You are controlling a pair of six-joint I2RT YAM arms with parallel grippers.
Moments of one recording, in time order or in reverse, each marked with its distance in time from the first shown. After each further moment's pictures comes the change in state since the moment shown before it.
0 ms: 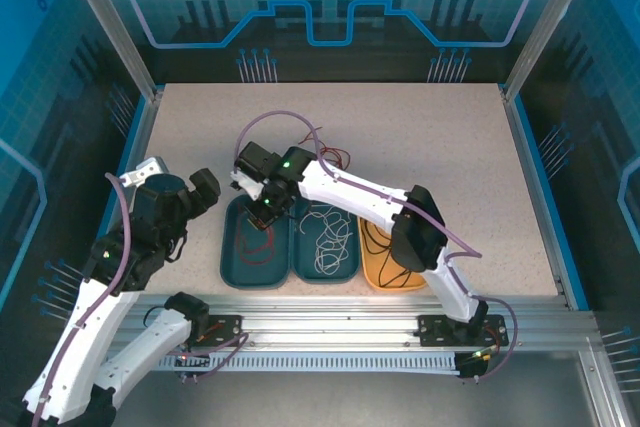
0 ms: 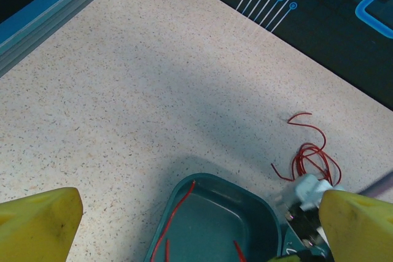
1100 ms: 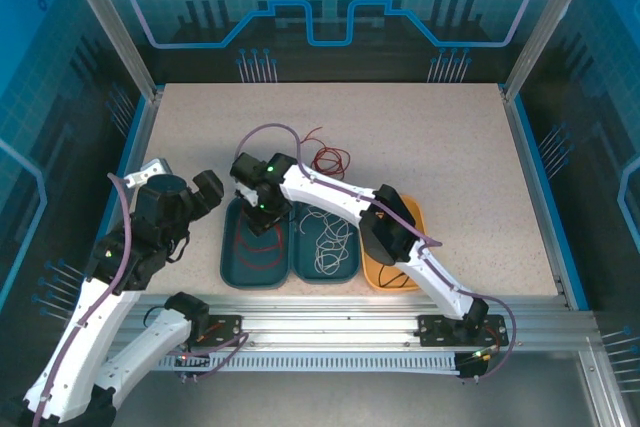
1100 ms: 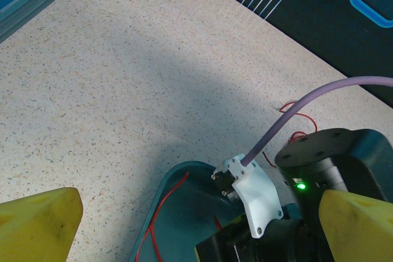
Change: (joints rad) left arm 0.001 0.000 -0.014 0.002 0.049 -0.026; right arm -0.019 0.229 0.162 -0.091 0.042 0.021
